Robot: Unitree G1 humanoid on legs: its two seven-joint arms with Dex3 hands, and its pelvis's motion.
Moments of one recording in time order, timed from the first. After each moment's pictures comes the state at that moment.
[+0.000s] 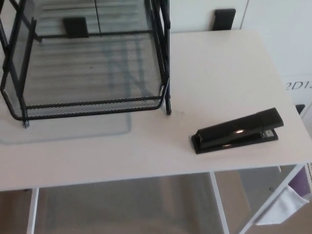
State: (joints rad) left_arm 0.40 0.60 0.48 0.69 -0.22 0.15 -0.20; right_arm 0.37 -0.73 -0.22 1.22 -0.04 -0.39 0.31
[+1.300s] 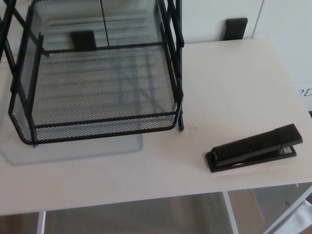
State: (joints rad) left_arm 0.37 0.61 0.48 0.68 -0.21 0.16 -0.20; right_arm 0.39 -0.71 -0.24 1.22 -0.03 -0.39 0.31
